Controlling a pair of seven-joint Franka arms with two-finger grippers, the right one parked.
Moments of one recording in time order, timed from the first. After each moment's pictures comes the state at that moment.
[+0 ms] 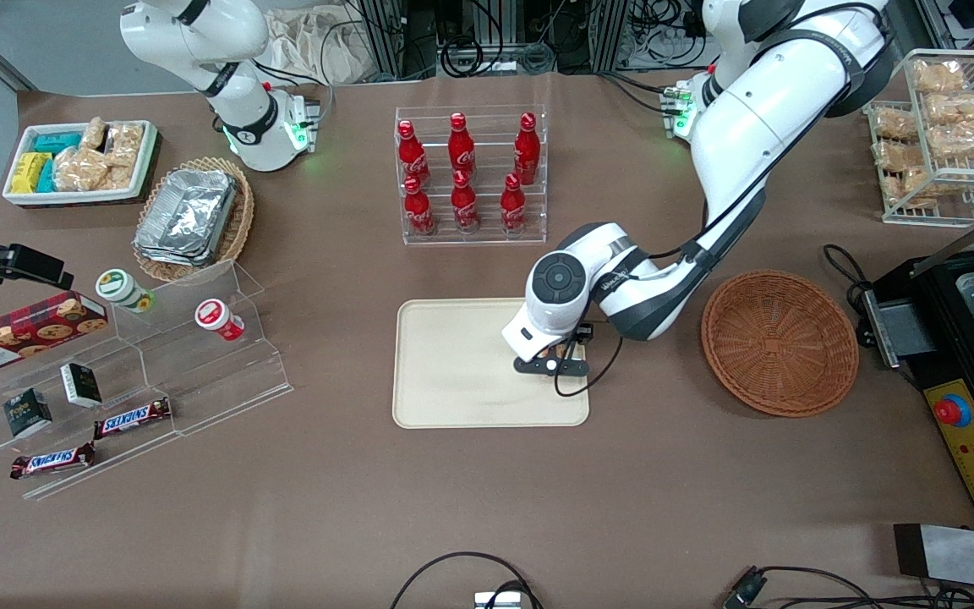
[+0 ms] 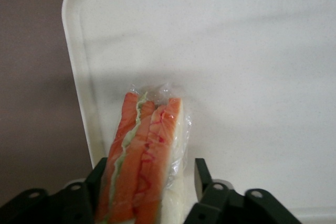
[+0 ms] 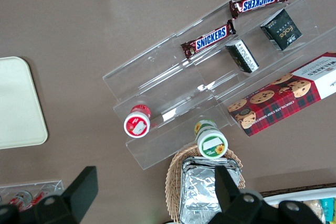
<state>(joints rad) -0.12 0.80 -0.67 -1.59 0.53 2.12 -0.88</state>
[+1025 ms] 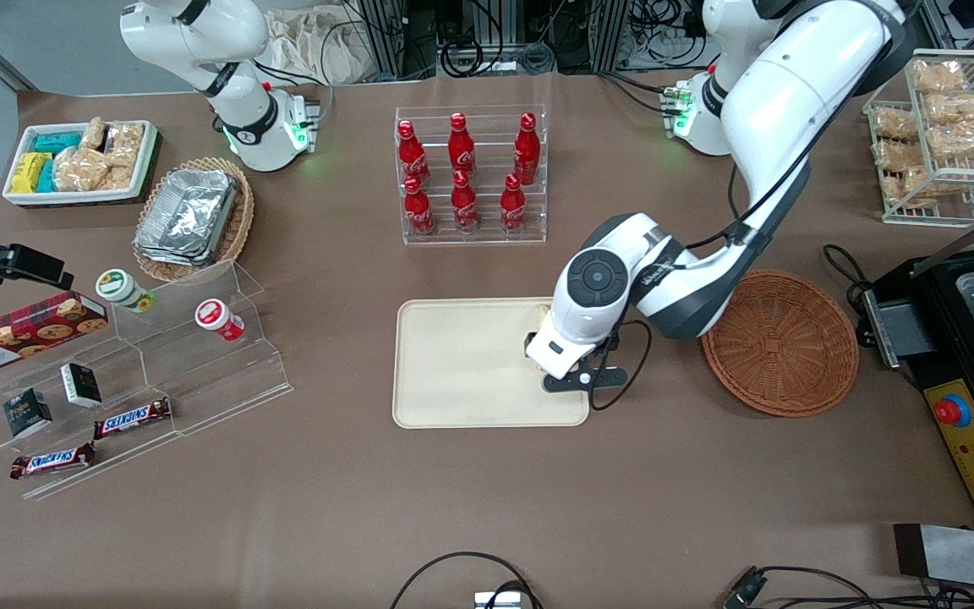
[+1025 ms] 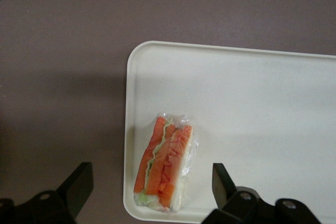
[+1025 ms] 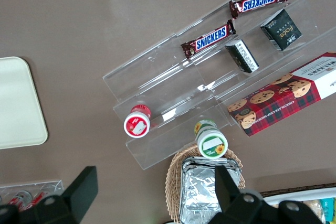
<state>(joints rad) -0.06 0.69 -0.68 -1.51 0.42 2.02 -0.91</state>
